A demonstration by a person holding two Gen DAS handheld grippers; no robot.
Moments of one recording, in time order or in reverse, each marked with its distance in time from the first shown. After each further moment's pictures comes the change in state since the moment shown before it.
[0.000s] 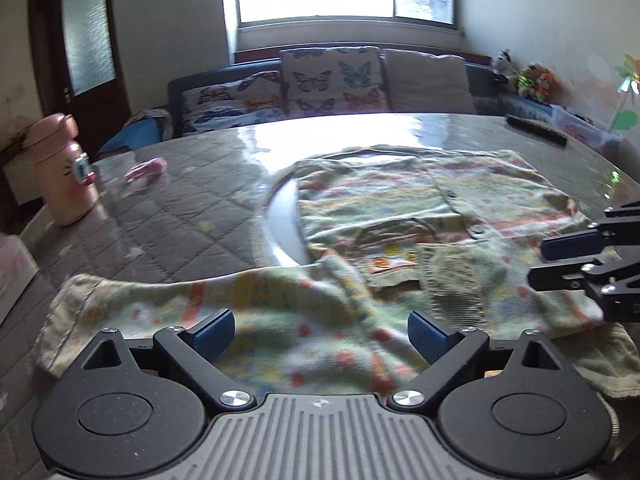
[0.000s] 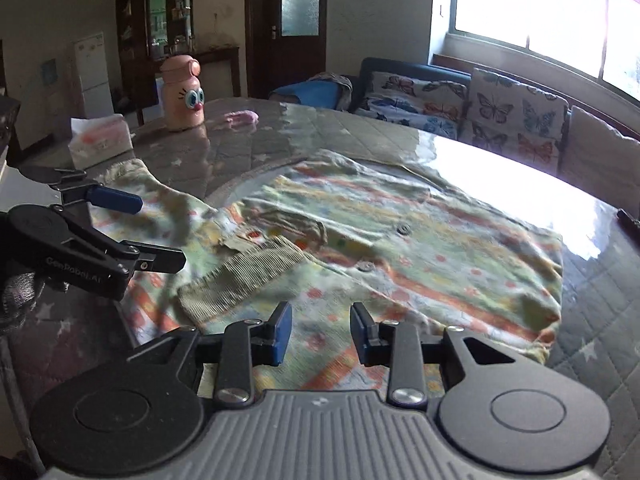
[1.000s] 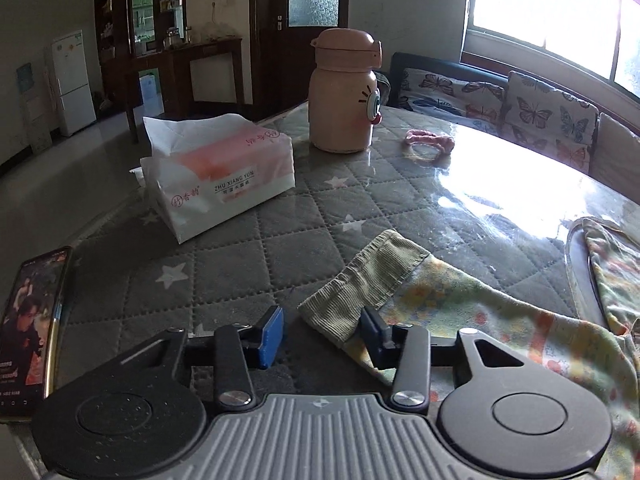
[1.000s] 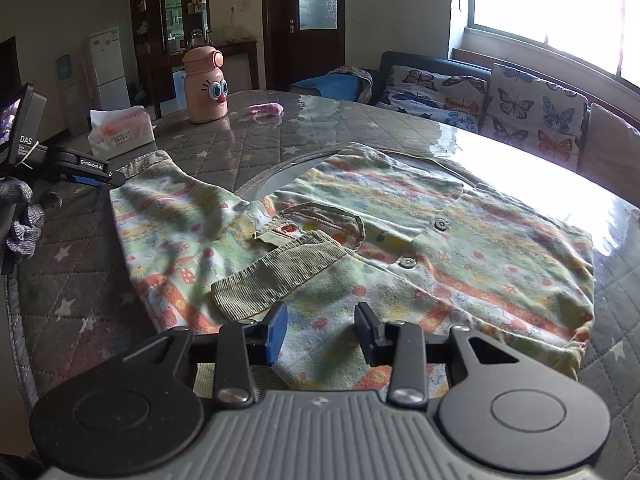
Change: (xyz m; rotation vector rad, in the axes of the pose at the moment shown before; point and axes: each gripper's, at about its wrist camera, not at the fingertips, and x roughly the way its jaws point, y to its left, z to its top) left arm -0.009 0.164 -0.026 -0.457 0.043 0.428; right arm 0.005 0.013 0.000 -0.001 0.020 0.048
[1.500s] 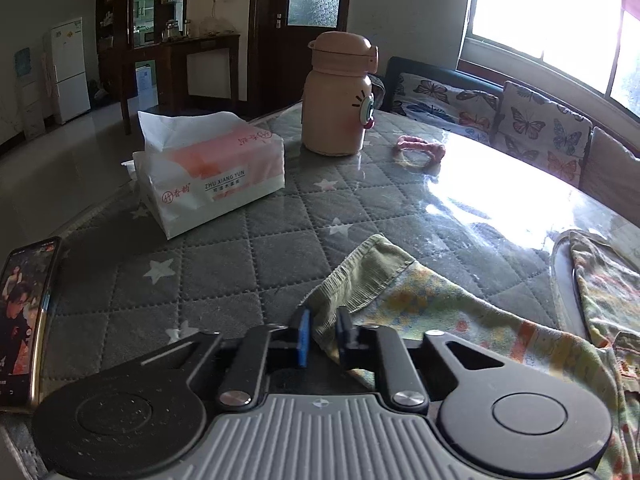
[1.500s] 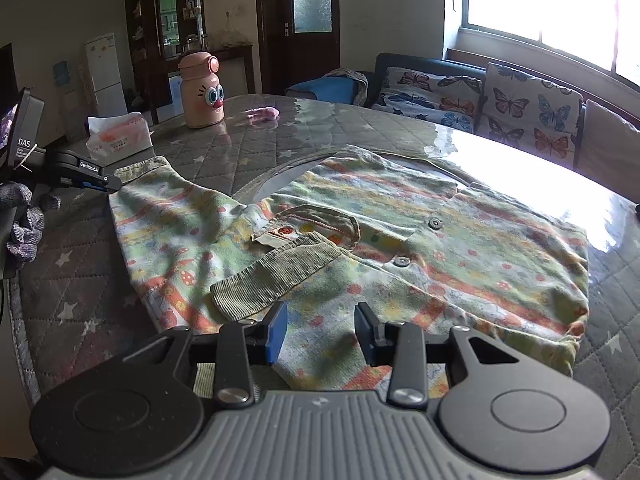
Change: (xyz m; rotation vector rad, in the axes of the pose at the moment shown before) left arm -0.006 -0.001 0.001 -0.042 -0.005 -0.051; right arm -0.006 -0.003 -0.001 0.020 -0.010 -0.004
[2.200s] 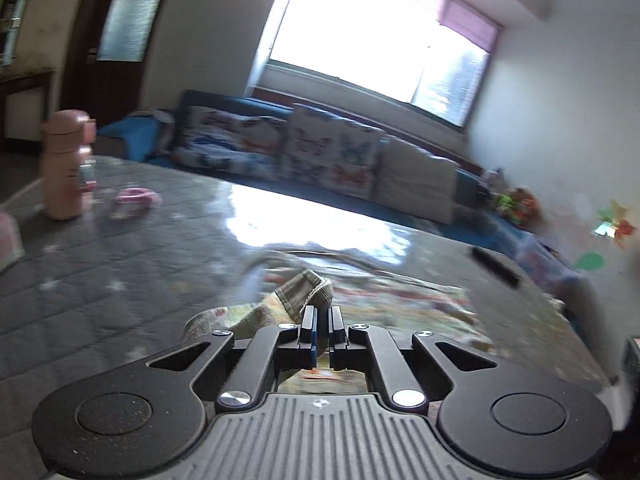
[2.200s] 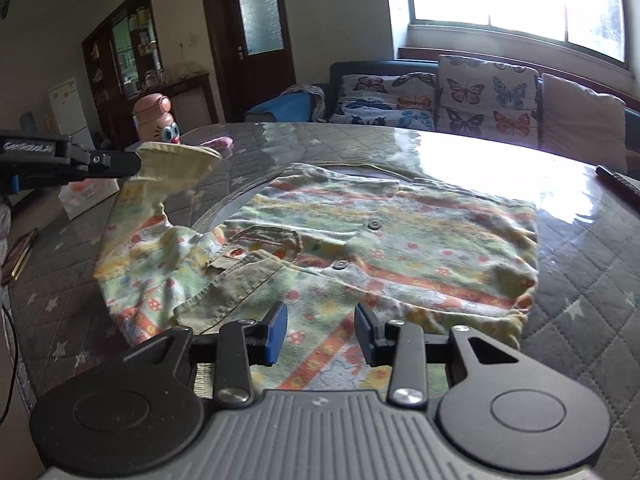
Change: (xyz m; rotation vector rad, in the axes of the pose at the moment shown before) left arm -0.102 -0.151 -0.002 0.182 -0.076 -0.629; right arm -0.025 -0.040 -0.005 0.164 -0.052 -0.051
